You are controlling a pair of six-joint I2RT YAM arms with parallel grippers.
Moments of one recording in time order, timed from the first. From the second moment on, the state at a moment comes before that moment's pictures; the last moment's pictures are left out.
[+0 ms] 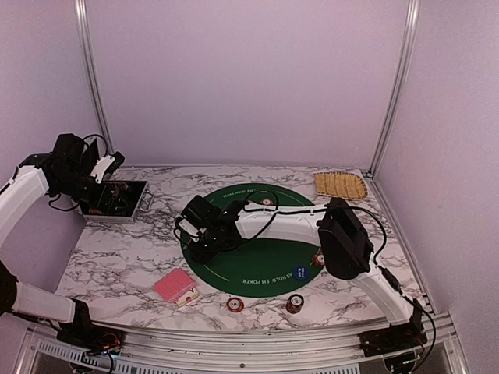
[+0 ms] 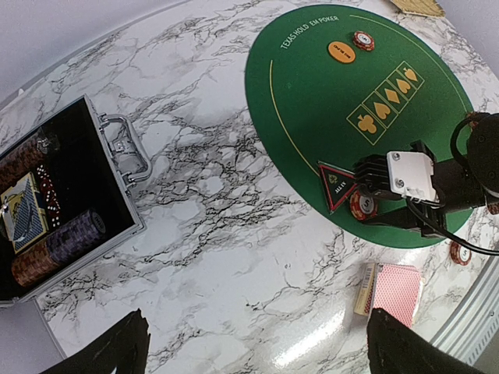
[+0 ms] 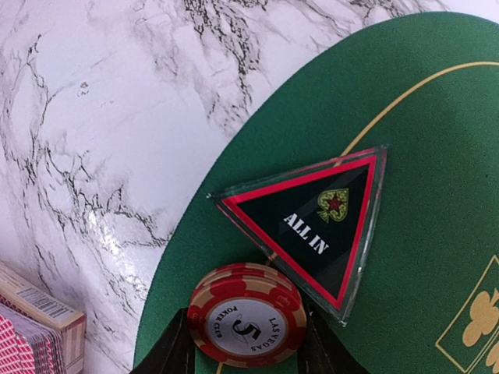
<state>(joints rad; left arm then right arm) -0.01 1.23 1.17 -0.94 0.42 0.39 1.07 2.50 2.13 -0.65 0.03 0.14</state>
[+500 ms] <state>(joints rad) -0.01 1.23 1.17 -0.94 0.42 0.39 1.08 2.49 2.12 -0.66 0.00 0.15</state>
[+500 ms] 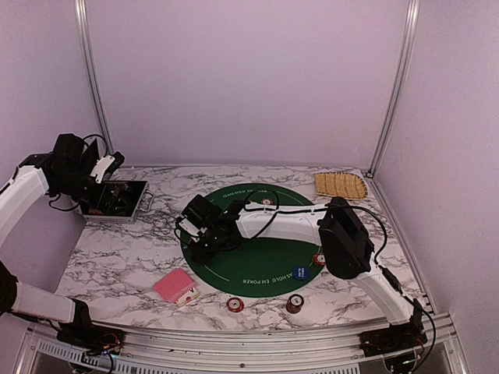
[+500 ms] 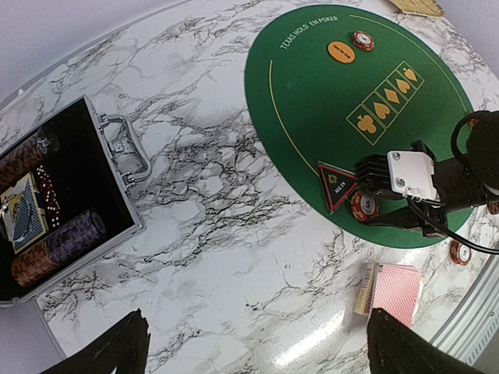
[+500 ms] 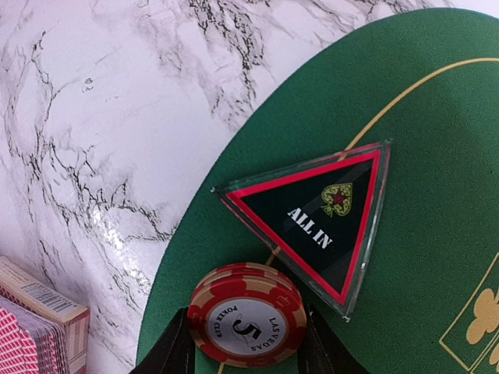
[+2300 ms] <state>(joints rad) -0.01 1.23 1.17 -0.94 0.44 0.39 1.08 1.61 1.09 -0.85 0.00 0.32</state>
